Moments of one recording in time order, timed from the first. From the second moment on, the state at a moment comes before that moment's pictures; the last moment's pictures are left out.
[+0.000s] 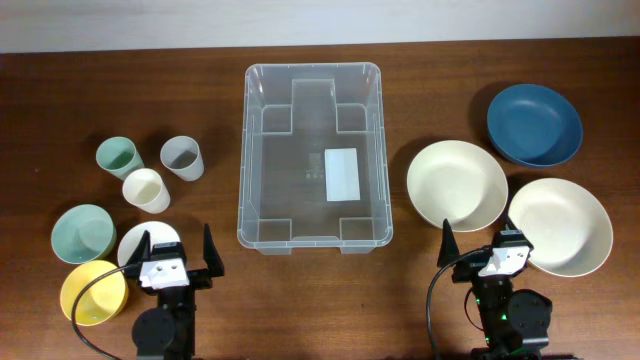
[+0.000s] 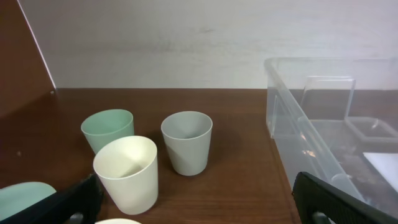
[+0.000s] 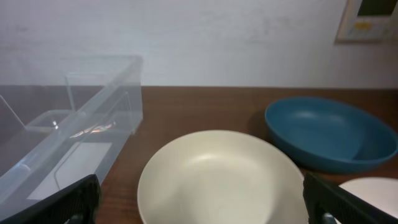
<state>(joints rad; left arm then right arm) -0.02 0.01 0.02 -0.07 -0.13 0.00 0.01 0.03 0.01 -0.07 -0.04 0.02</state>
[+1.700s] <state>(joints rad) -0.02 1.04 1.07 -0.72 0.03 -0.05 -1.08 1.26 1.25 -1.17 -0.45 0.12</state>
